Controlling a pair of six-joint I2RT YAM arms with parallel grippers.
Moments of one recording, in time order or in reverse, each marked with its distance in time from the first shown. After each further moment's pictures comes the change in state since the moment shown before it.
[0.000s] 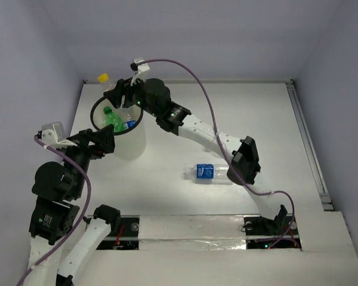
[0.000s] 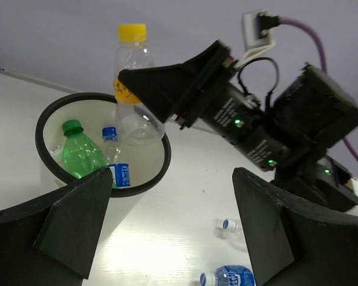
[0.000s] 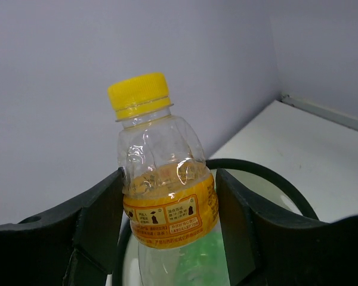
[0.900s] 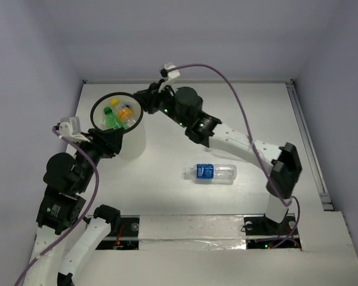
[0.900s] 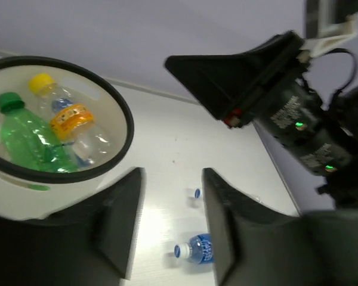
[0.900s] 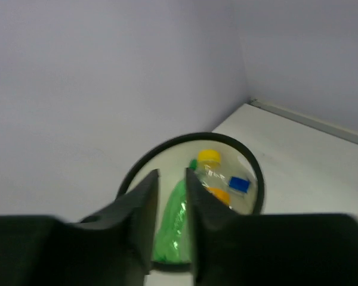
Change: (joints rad) left arm 0.000 0.028 -0.038 0.000 0.149 -0.070; right arm -0.017 -0.360 -0.525 0.179 0.058 -0.048
